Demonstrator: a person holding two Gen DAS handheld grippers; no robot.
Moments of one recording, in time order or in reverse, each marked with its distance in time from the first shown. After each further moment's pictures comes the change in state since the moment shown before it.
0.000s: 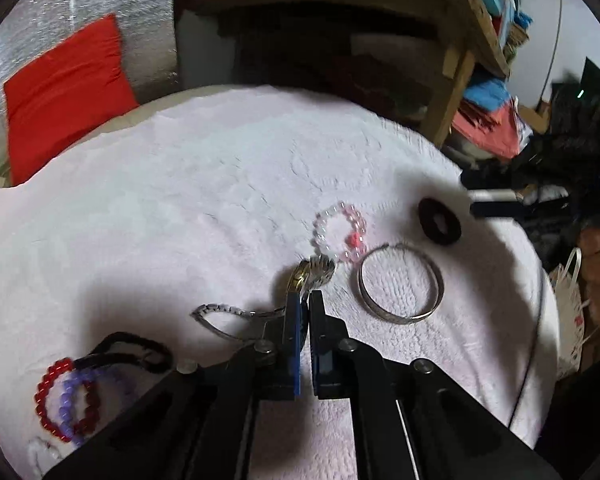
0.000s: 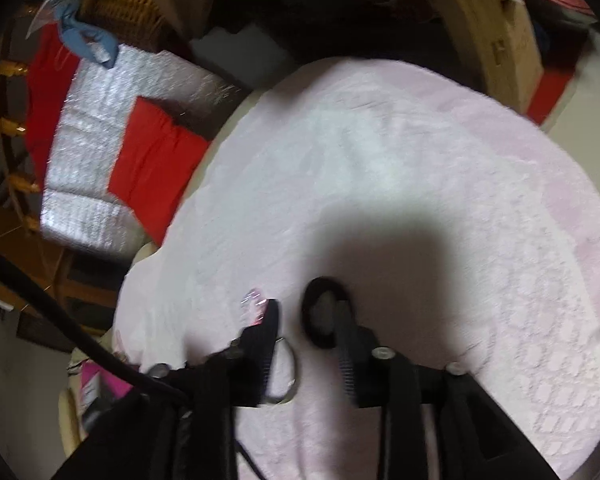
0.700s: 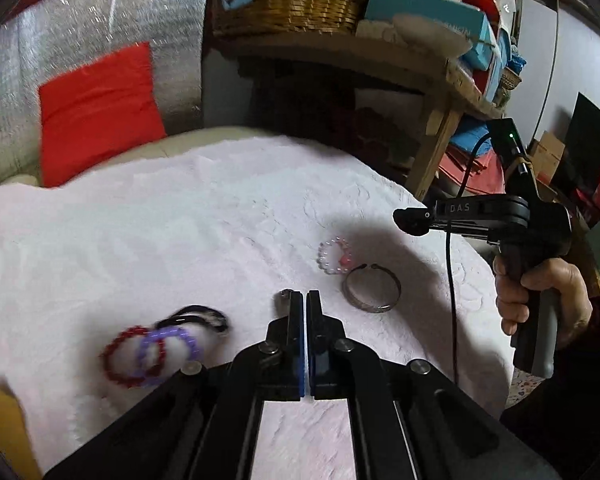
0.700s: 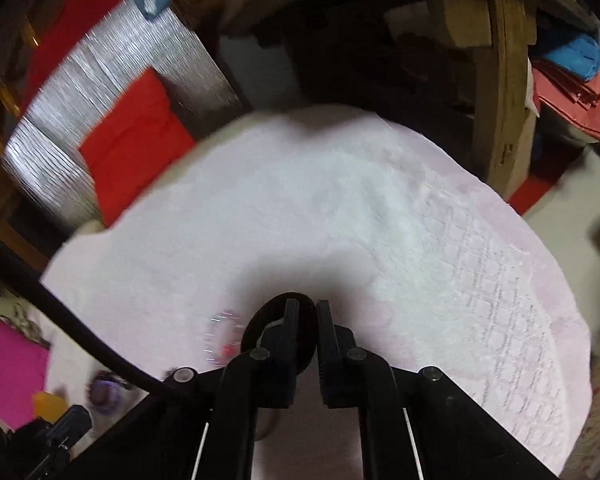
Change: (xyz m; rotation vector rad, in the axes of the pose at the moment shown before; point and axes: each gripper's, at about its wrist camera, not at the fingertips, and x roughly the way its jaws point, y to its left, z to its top) left arm -0.100 0.016 -0.019 -0.045 -0.141 0.001; right arm 0.006 0.058 -0.013 -0.292 -0.181 -0.217
